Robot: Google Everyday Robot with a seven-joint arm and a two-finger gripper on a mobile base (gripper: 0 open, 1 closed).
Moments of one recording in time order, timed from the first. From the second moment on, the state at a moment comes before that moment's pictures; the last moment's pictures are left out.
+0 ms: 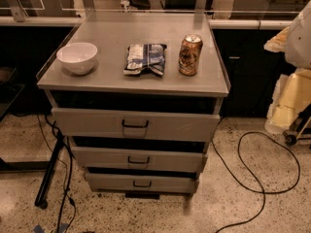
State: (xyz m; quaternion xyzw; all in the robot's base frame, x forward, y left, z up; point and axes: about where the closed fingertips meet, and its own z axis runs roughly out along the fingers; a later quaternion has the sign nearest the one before) arm 0.438 -0.216 0.977 -0.60 0.78 -0.04 0.16
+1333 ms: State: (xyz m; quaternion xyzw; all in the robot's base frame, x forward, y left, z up) arm 0.432 -0.175 0.890 -0.60 0.78 -0.04 0.16
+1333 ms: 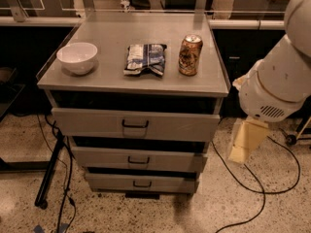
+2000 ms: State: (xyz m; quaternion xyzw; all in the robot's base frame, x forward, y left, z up) arm 0.432 -0.165 0.866 -0.59 0.79 -0.03 0.16
